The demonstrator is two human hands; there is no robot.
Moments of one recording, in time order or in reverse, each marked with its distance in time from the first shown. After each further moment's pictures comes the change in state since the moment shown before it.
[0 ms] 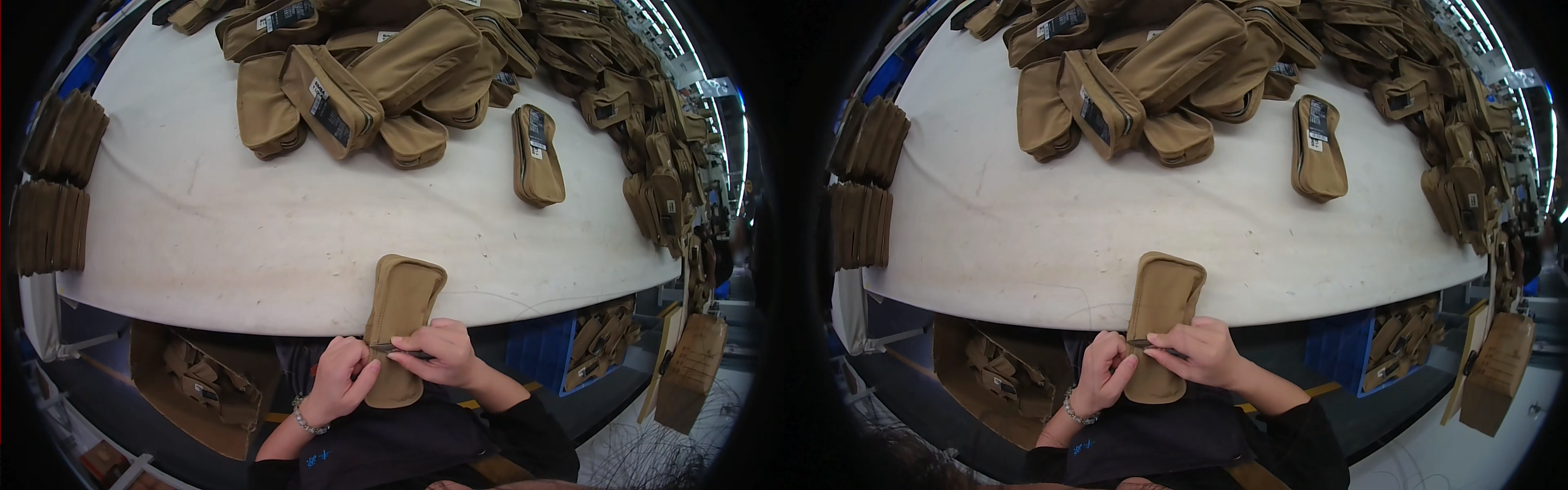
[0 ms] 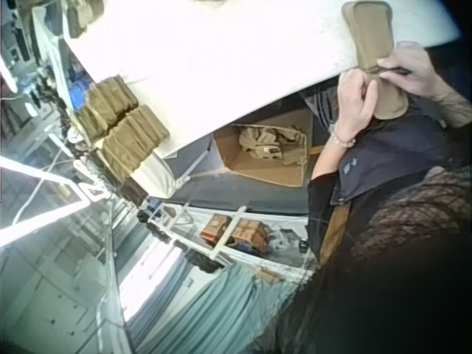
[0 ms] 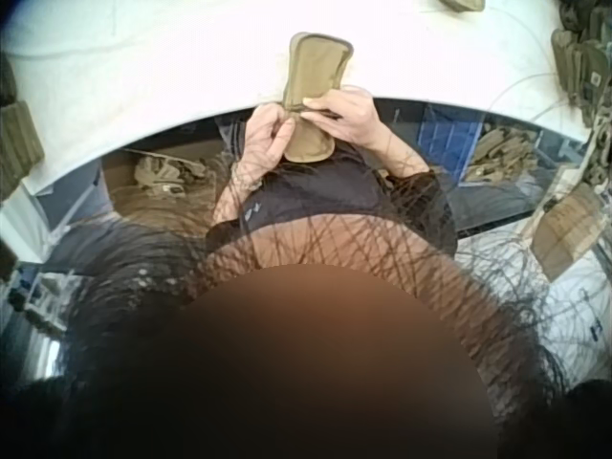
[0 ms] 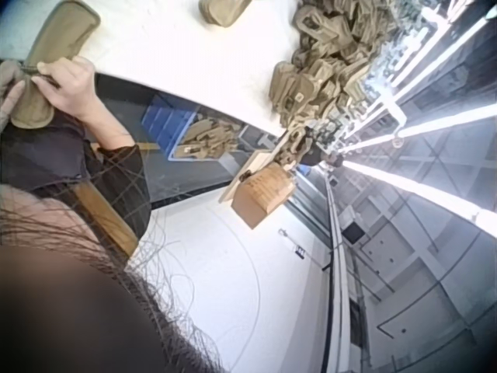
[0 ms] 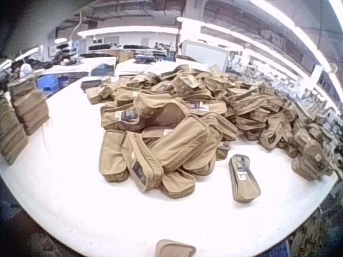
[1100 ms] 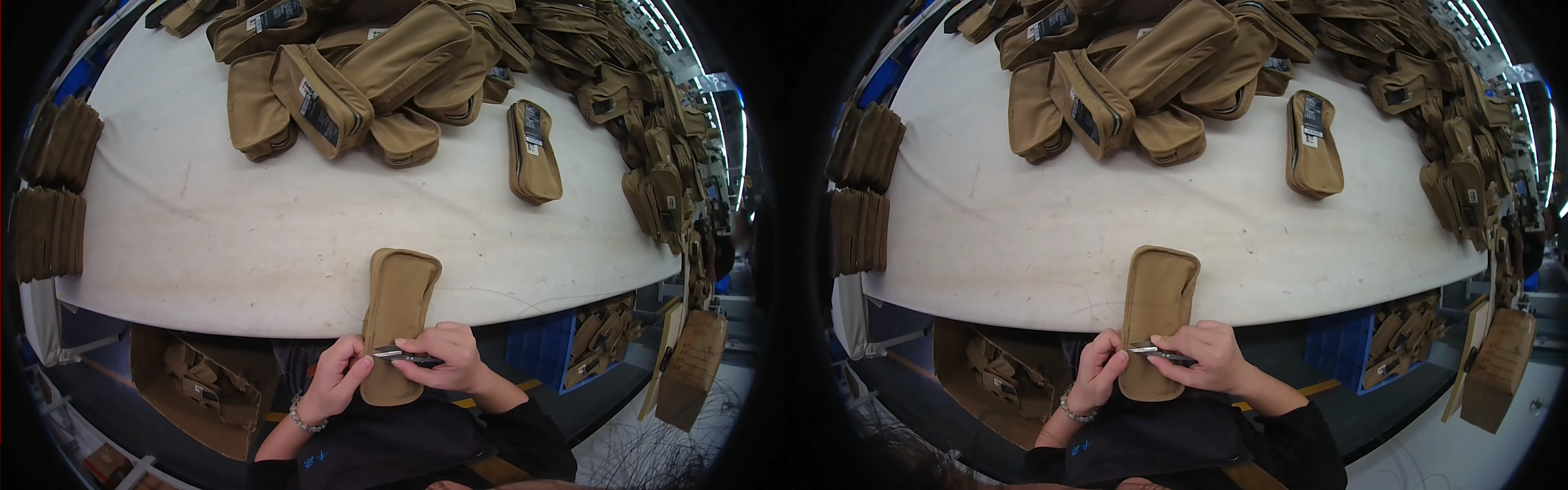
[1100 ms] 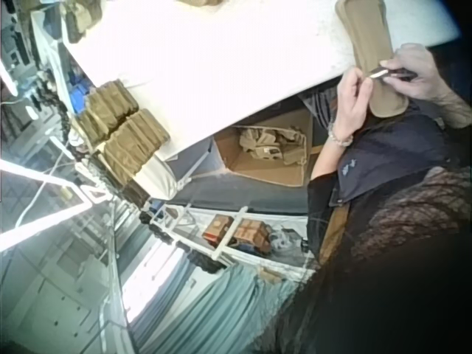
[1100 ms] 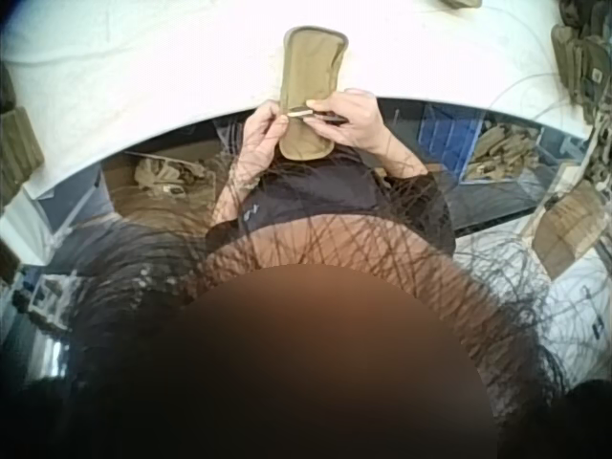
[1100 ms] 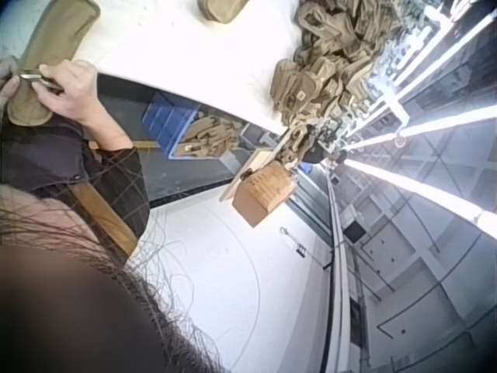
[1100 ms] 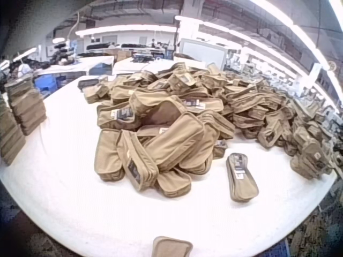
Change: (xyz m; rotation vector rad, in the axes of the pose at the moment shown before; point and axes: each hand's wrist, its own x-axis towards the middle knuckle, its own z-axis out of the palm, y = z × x) left_hand -0.007 -0.012 0.007 -0.479 -0.072 -0.276; right_hand -0.007 -0.003 -0.012 0.032 0.007 0.085
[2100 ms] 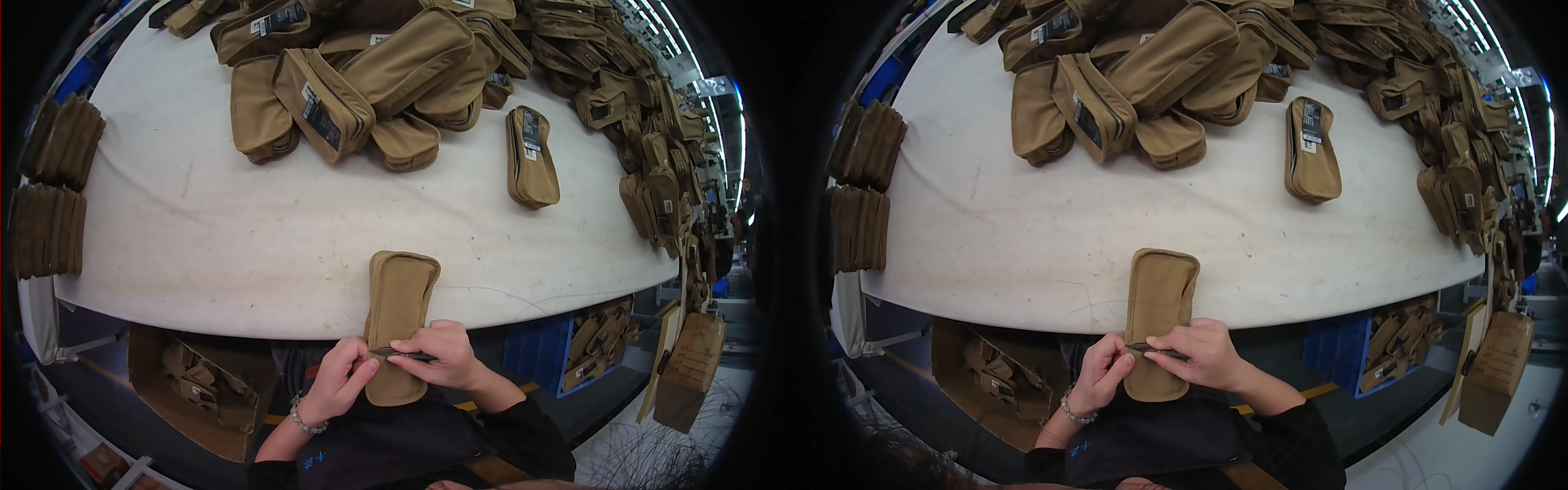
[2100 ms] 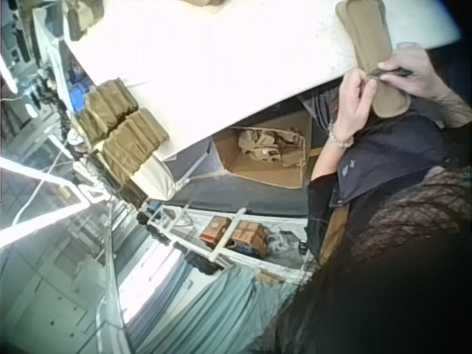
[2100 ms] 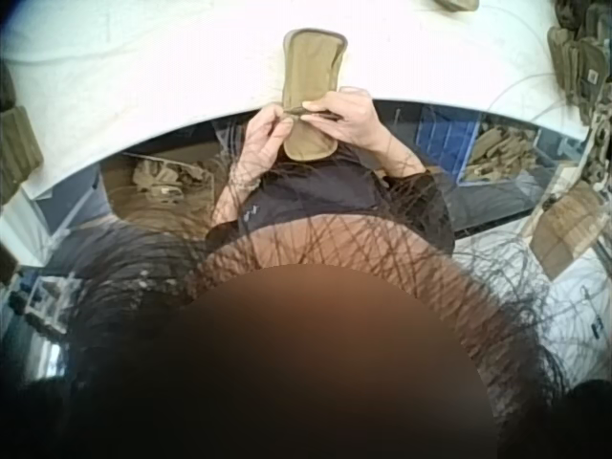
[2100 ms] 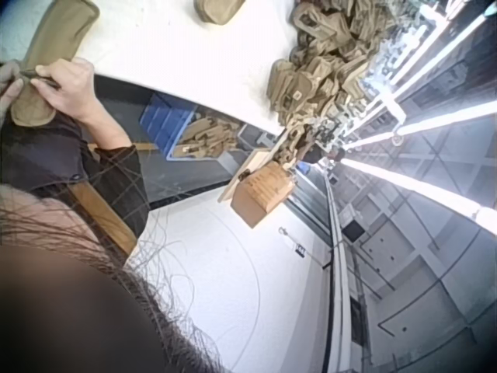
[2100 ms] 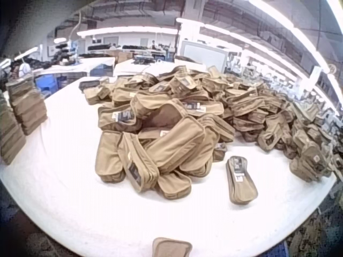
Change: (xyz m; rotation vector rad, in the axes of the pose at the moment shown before) left_hand 0.001 0.006 0.002 0.141 -0.010 0.011; right_hand 0.006 0.003 0.001 -0.030 -0.041 -0.024
